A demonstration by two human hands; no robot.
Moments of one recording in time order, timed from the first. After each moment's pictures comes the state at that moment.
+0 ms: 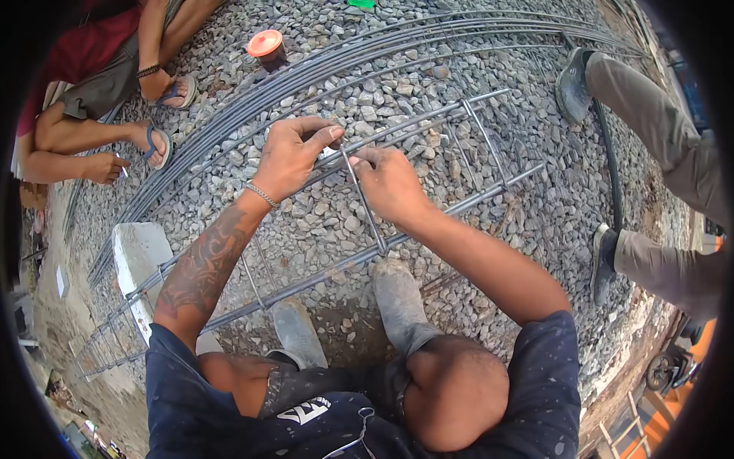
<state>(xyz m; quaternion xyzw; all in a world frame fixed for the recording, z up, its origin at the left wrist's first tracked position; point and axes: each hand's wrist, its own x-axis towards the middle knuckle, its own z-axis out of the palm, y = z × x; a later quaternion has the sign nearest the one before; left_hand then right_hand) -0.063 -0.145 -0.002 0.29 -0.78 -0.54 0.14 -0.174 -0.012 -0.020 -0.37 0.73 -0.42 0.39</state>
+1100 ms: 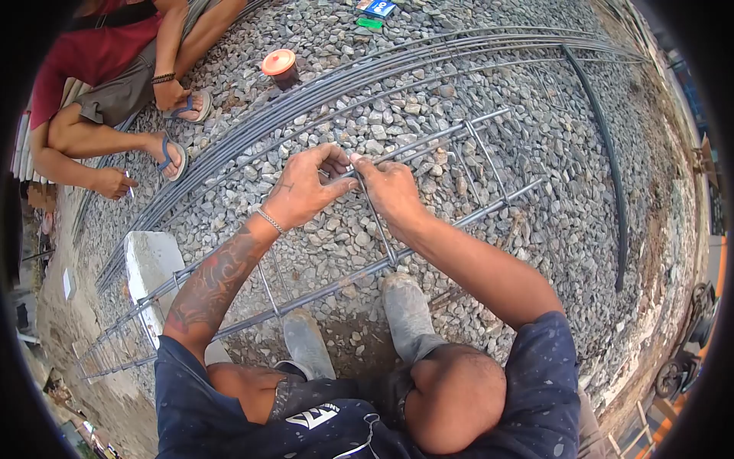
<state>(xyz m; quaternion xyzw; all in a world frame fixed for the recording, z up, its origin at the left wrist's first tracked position) -0.050 -0.135 0.009 0.22 -0.84 -0.46 0.15 -0.165 -0.032 -0.039 -0.14 0.68 -0.55 0.47</state>
